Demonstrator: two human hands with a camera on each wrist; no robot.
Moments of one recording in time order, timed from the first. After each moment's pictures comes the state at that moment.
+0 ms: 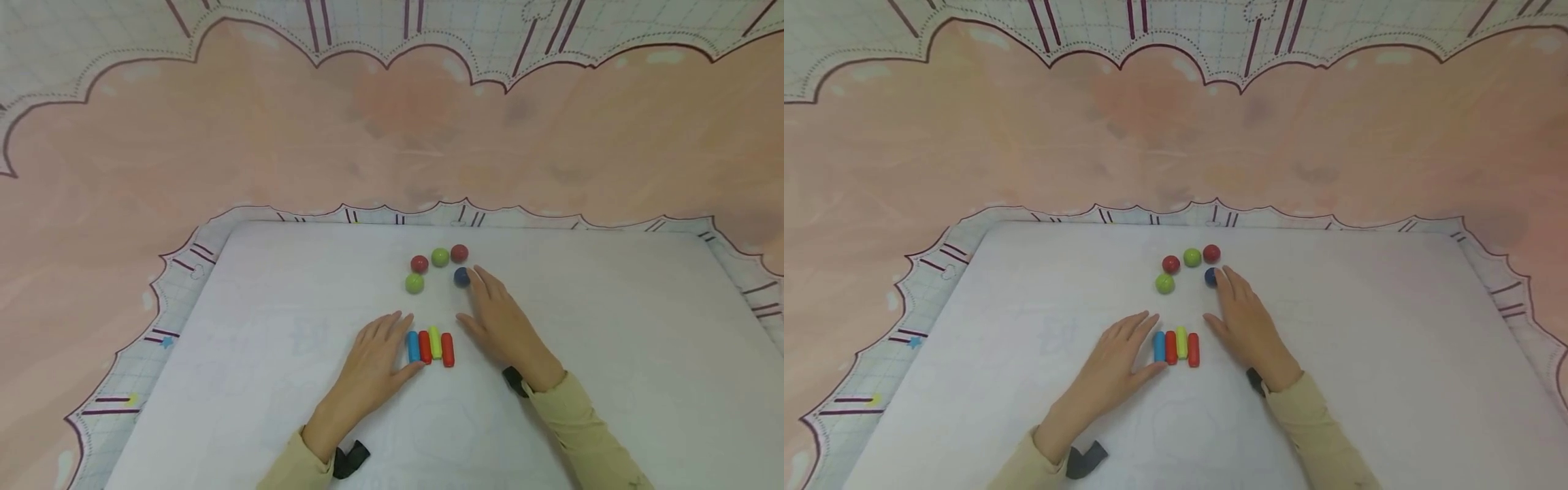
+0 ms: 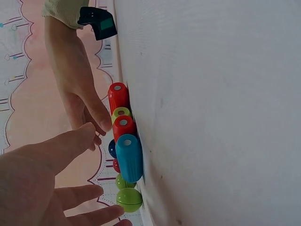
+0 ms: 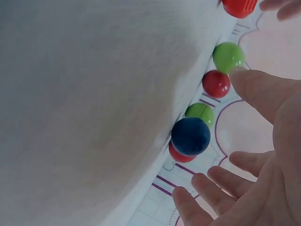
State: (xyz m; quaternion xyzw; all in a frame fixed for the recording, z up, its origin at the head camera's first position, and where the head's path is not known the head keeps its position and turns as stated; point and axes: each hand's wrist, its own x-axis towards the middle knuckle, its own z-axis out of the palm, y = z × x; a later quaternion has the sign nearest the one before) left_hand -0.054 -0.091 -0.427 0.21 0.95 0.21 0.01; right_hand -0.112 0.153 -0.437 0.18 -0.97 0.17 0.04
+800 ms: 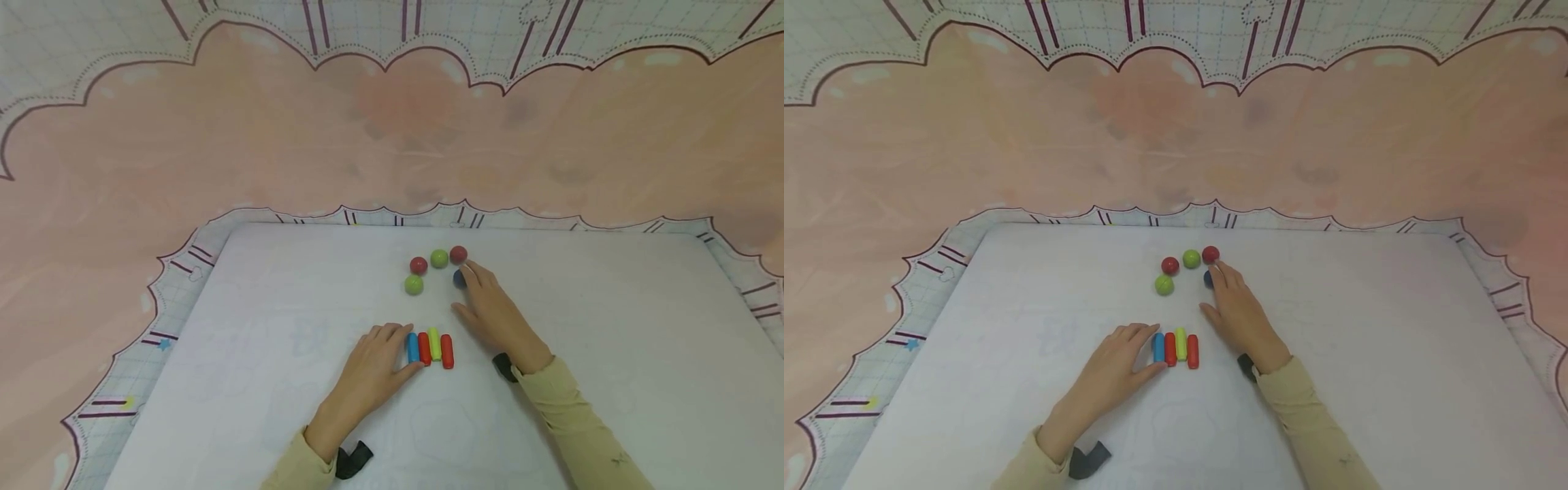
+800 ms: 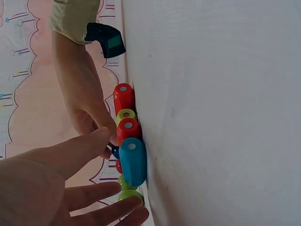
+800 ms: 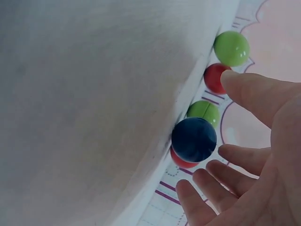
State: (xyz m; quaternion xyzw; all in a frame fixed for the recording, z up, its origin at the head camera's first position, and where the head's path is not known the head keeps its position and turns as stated) left_hand -0.058 -0.086 -0.425 0.19 0.96 0.20 0.04; right_hand -0.132 0.146 -0.435 0.18 -0.97 0.19 0.02
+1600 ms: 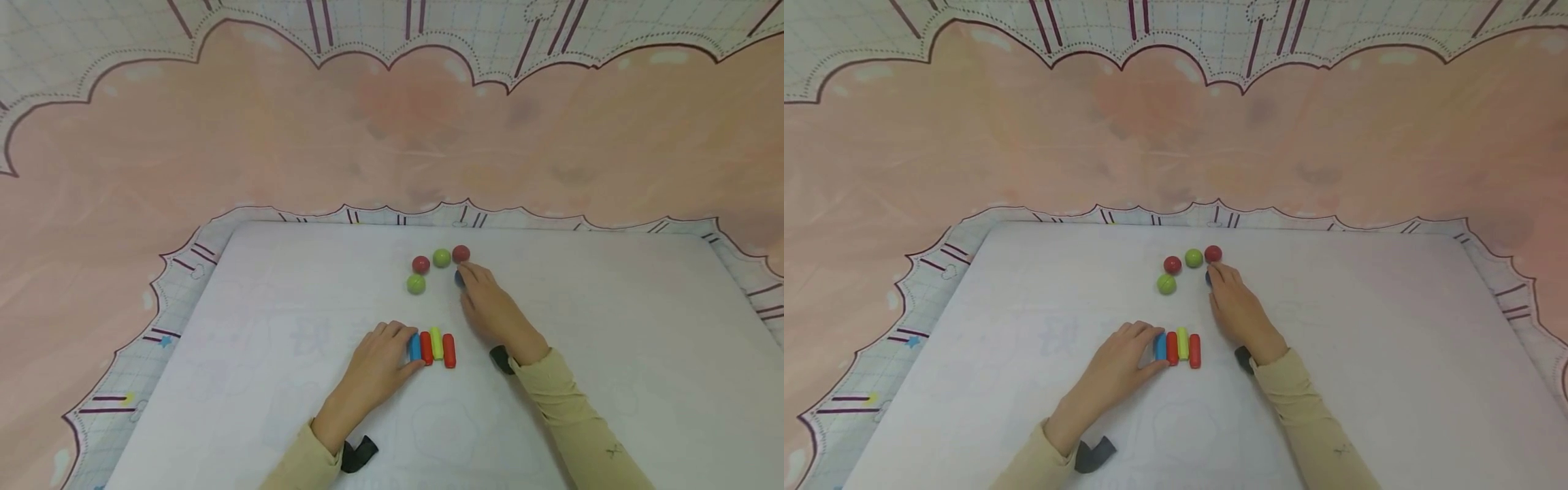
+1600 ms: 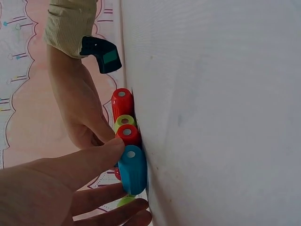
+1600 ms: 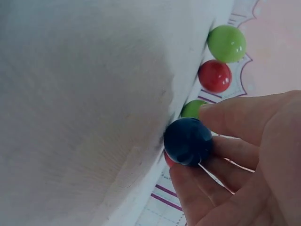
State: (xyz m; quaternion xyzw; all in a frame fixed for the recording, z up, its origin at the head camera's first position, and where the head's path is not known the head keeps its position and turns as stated) left_hand -0.061 -0.082 -0.423 0.19 0.96 0.19 0.04; right_hand -0.143 0.141 -0.431 0.17 -0.96 0.20 -0.02
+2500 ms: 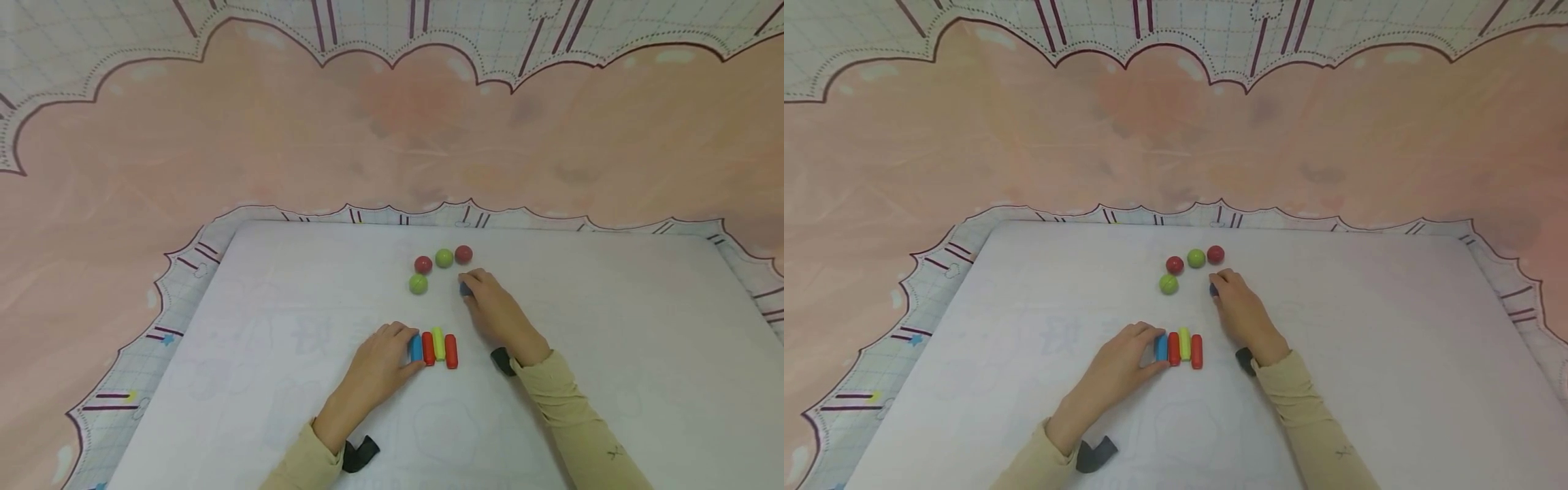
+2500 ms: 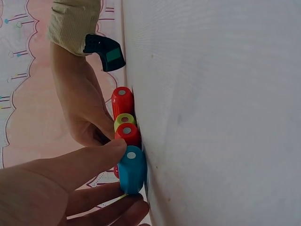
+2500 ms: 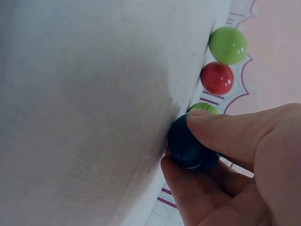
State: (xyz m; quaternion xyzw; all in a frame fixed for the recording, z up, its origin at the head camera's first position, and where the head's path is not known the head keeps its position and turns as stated) left_hand -0.062 -0.081 -0.424 0.18 0.96 0.20 0.06; right_hand -0.143 0.140 -0.434 0.16 -0.96 0.24 -0.04
